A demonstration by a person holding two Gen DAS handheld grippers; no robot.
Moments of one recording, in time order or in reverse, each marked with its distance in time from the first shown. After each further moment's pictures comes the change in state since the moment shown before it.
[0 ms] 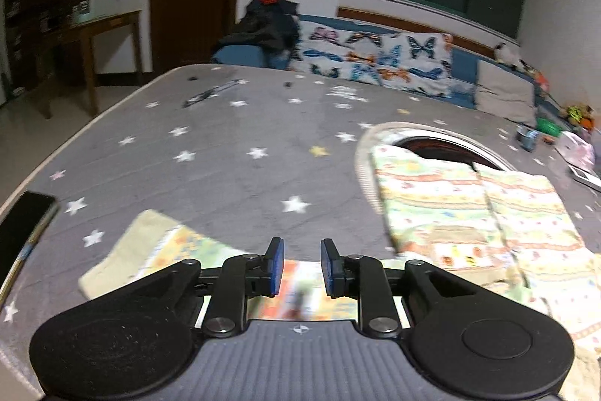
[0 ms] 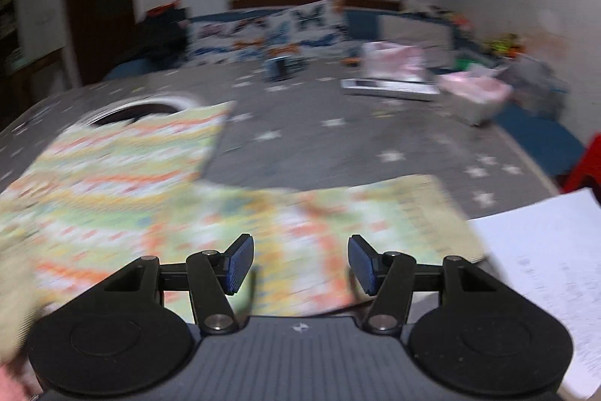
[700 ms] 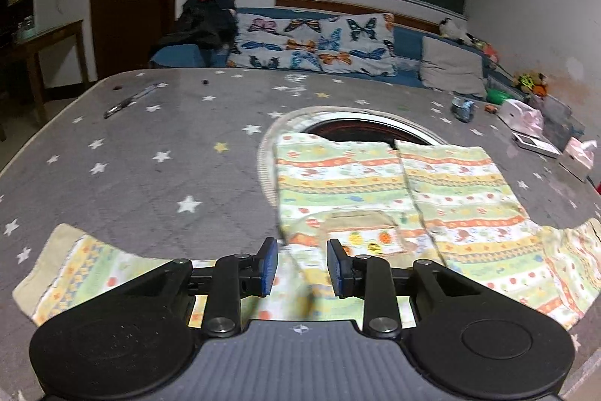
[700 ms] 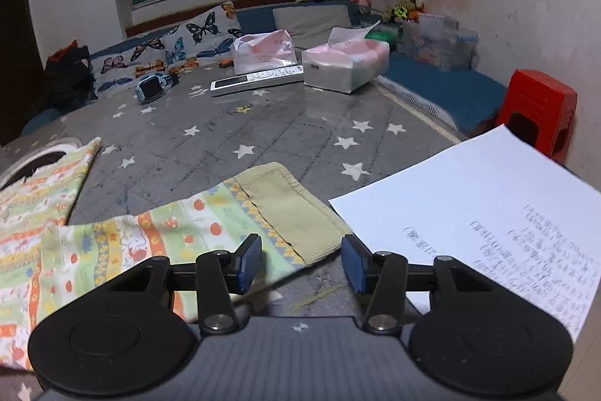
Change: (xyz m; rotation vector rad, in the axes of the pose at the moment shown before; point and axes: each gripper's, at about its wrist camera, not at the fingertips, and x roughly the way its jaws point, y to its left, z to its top) left arm 0.003 -0.067 0.001 0.102 0.033 -0.135; right arm 0.012 -0.080 -0.013 0.252 -0.005 -0.188
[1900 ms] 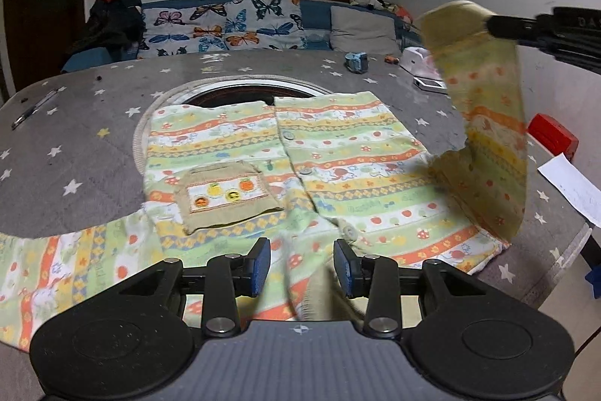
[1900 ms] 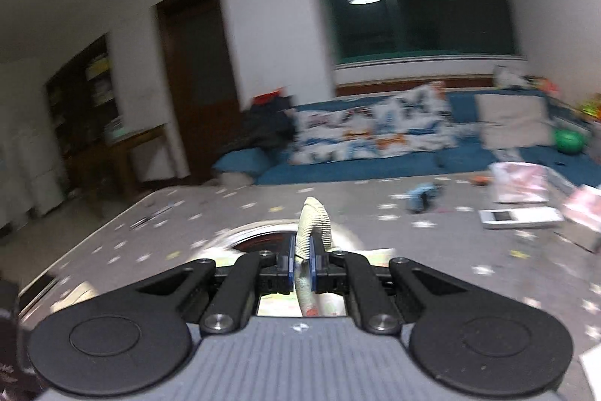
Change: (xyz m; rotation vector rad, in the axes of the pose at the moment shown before) left arm -0.007 -0.059 -0.036 0.149 0.055 -0.213; right arm -0.094 0.194 0.063 -0.281 -0.202 0.613
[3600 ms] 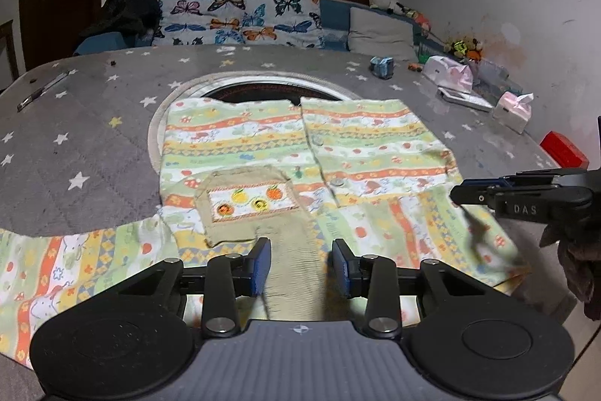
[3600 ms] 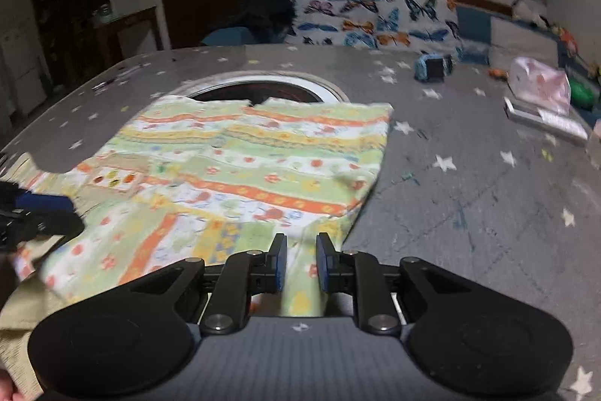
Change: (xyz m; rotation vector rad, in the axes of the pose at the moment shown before) left arm 0.023 0.023 0.008 -0.066 0.021 0.014; right arm 0.084 -0.028 -0.092 -0.074 0.350 -0.074
